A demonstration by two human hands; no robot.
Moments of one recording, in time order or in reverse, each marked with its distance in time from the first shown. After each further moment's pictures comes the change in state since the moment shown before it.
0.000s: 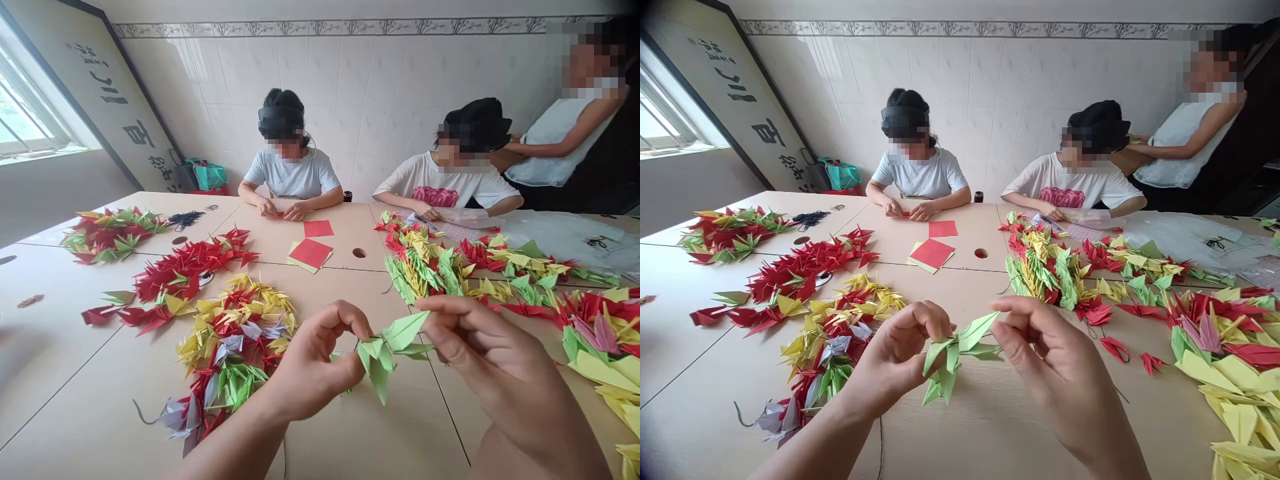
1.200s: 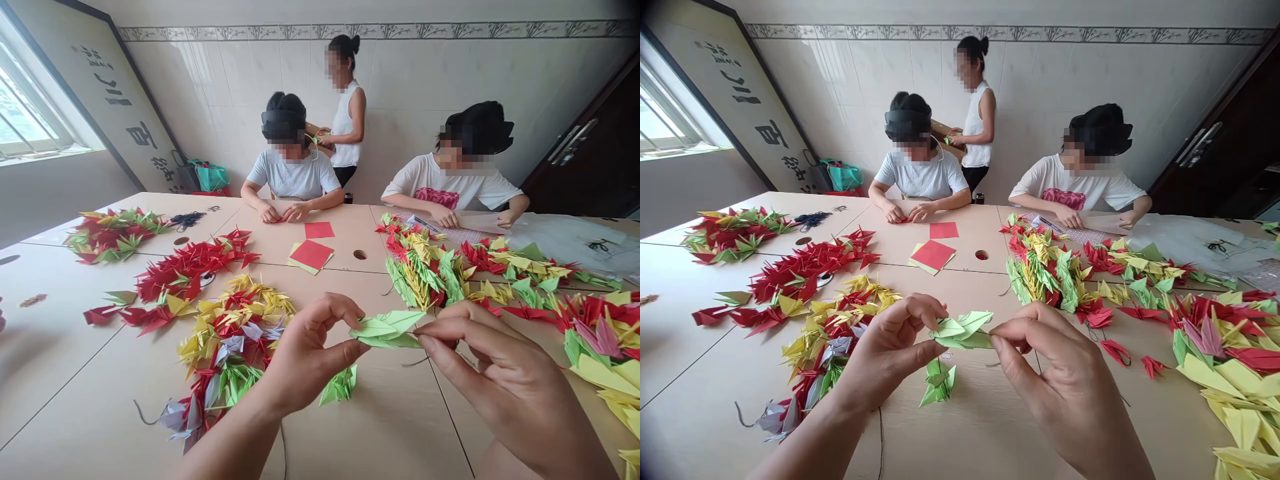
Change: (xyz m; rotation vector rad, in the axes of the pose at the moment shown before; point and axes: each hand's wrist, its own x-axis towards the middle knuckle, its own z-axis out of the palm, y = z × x) left_hand 0.005 0.007 -0.008 0.092 0.062 0.057; right_hand 0.000 -0.005 -0.005 -0.408 -0.074 -0.416
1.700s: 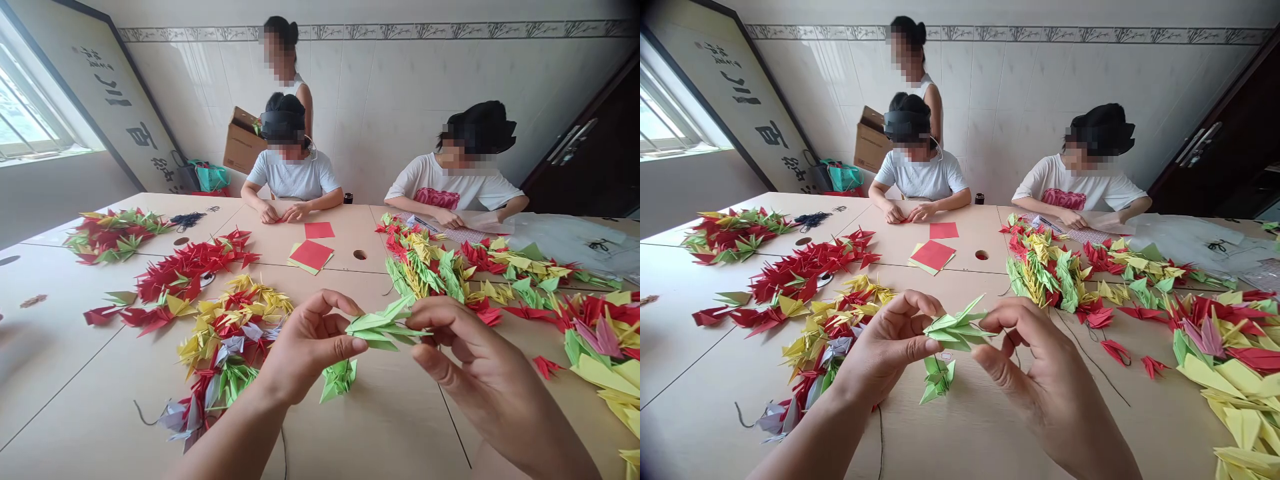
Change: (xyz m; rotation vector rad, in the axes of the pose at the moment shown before) left_hand 0.002 0.002 0.000 -0.365 0.018 -0.271; right_hand -0.002 0.001 0.009 0.198 -0.053 0.141
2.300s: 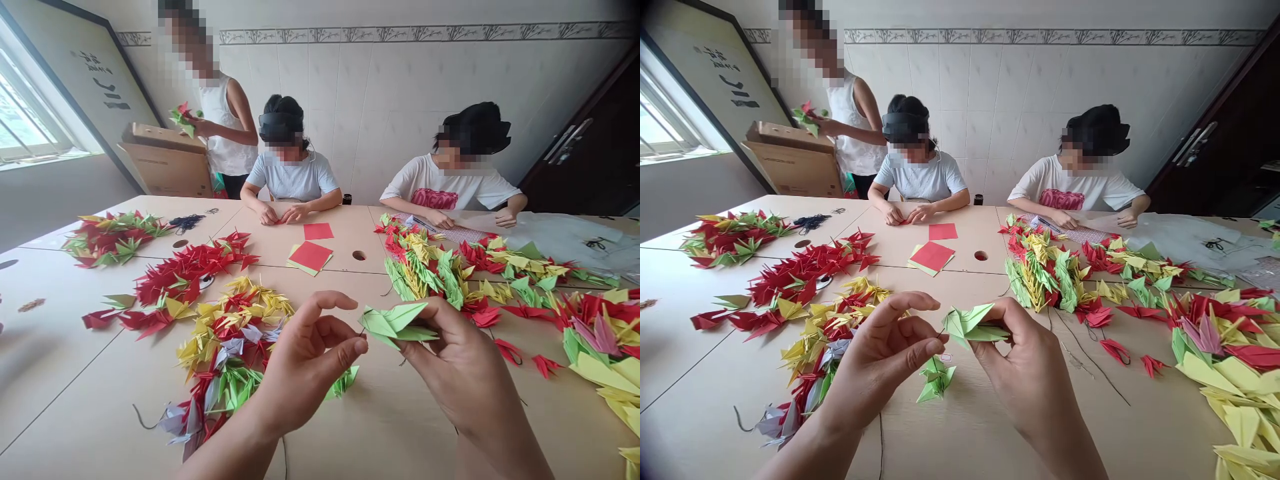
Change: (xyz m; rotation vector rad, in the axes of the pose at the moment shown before) left_hand -0.016 0.004 0.009 0.285 0.099 0.058; right_hand 0.010 -0.010 0.025 -0.096 0.221 0.170
